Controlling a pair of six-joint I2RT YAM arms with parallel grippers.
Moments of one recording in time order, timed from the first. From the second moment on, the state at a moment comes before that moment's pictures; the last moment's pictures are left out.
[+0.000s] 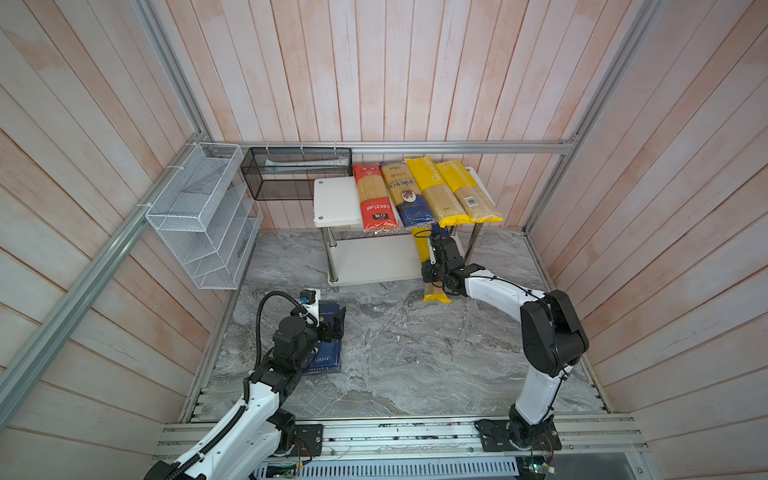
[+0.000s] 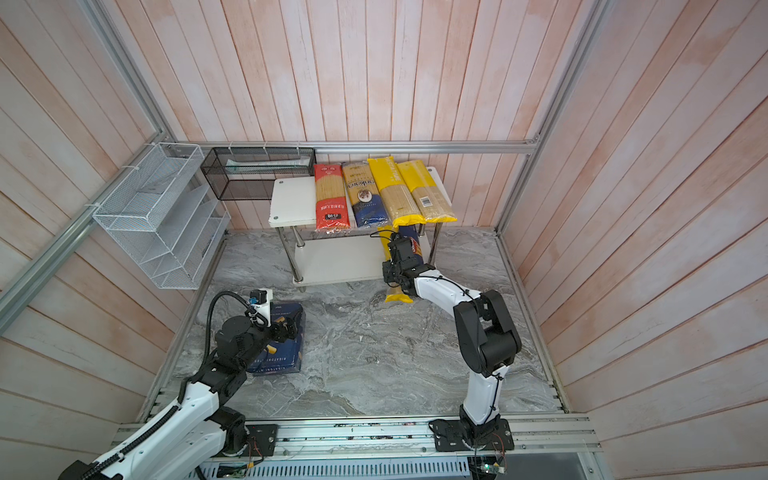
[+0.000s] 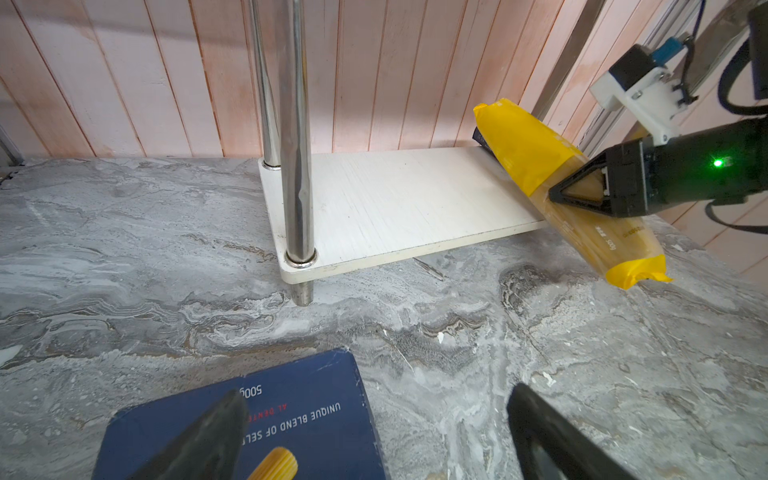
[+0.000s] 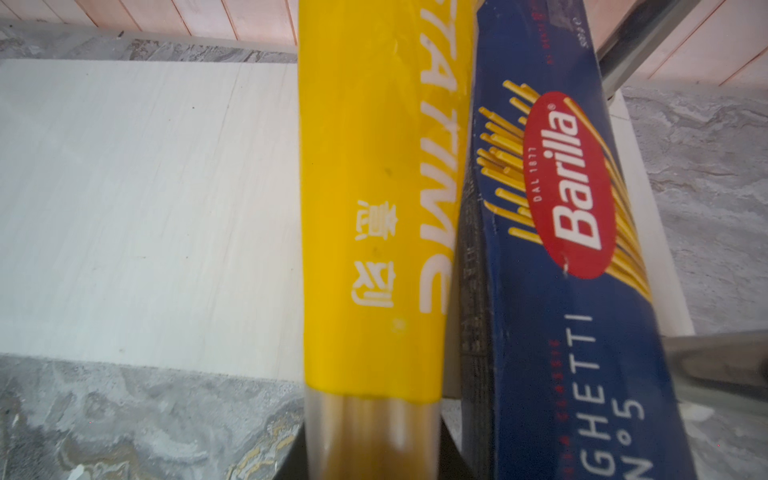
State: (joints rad) left arm -0.35 0.80 0.32 0.19 0.00 -0.15; right arm 0.47 1.86 1.31 -0.17 0.15 0.21
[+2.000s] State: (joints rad) left arm -0.35 0.80 0.31 0.18 -0.06 -0.19; right arm 0.45 1.88 1.34 -0.05 0.06 0.26
